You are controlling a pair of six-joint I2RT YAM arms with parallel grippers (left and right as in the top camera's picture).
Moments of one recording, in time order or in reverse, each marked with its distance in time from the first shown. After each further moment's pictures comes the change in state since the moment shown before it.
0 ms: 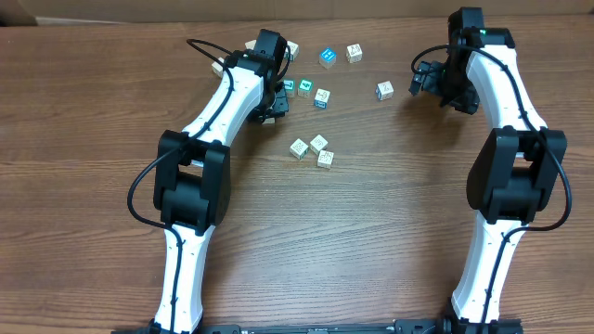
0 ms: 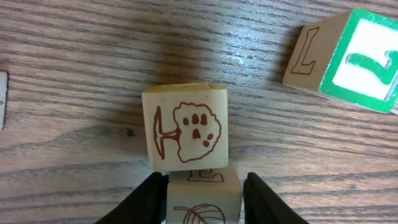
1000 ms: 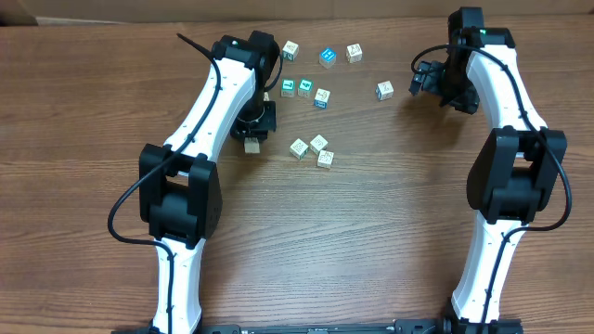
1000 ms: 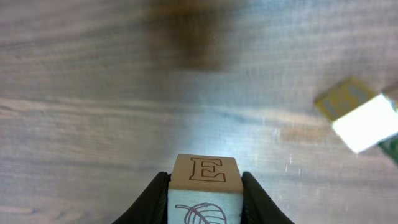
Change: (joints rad) left arm 0.000 -0.131 0.030 -0.500 0.034 0.123; right arm 0.000 0.000 0.000 0.000 0.000 0.000
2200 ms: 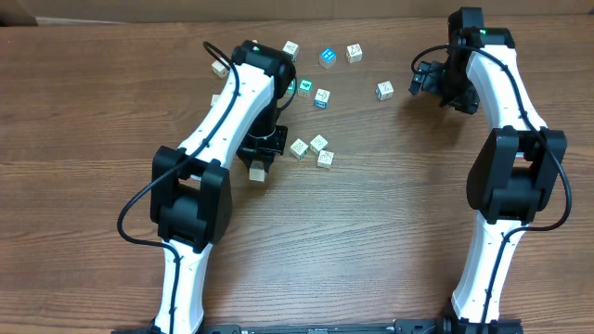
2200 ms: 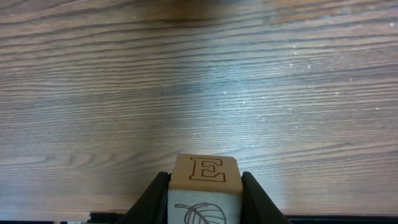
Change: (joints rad) left arm -0.077 0.000 -0.003 -0.226 0.039 0.107; right arm 0.000 0.000 0.000 0.000 0.000 0.000
